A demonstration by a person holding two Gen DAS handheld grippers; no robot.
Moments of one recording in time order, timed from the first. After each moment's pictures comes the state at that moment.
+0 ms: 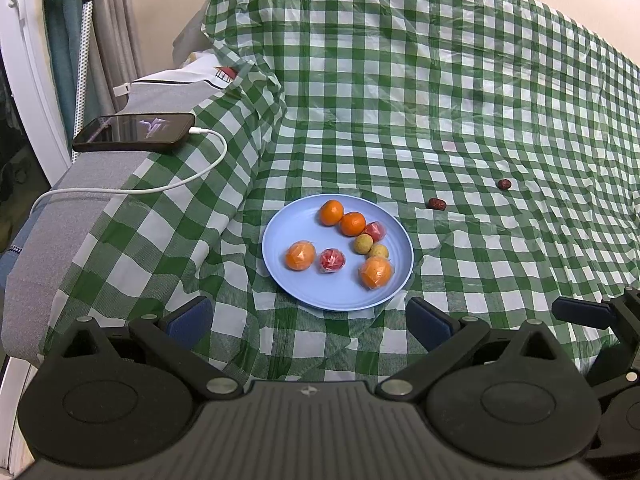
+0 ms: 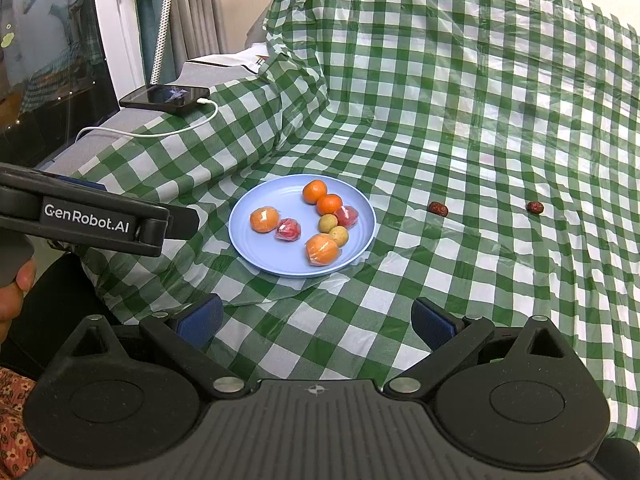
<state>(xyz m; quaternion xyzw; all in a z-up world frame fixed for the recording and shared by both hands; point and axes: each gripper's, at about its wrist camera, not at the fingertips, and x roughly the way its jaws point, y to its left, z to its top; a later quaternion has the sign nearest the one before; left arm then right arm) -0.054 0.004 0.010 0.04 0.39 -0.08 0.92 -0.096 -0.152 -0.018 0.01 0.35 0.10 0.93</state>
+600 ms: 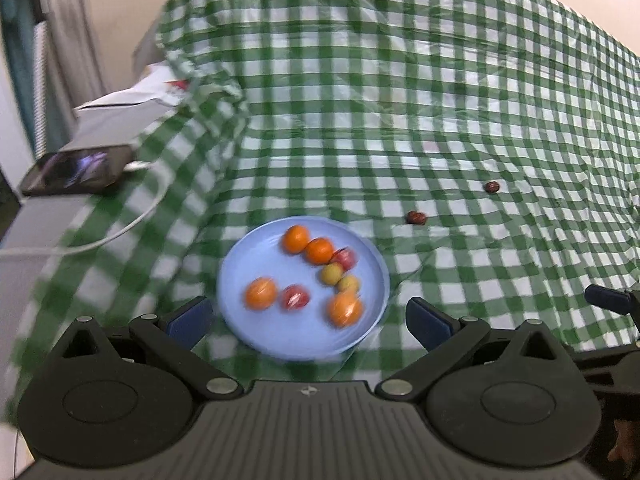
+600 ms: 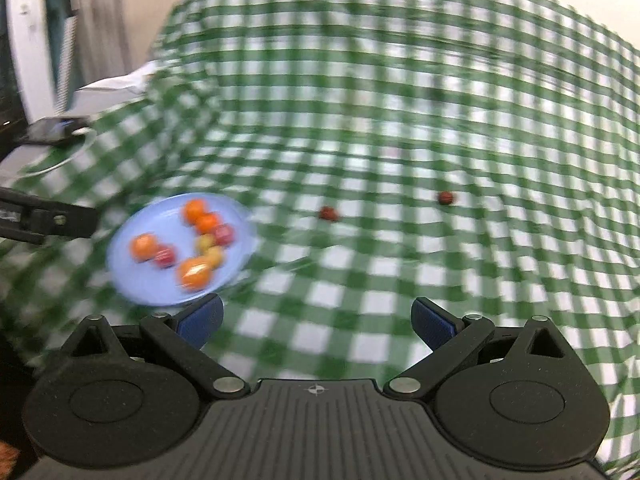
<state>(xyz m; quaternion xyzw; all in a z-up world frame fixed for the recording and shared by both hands) 0.008 -0.049 0.009 0.07 0.40 -0.11 0.91 -0.057 -0.236 -0.042 0.03 0.34 -0.02 0.94</state>
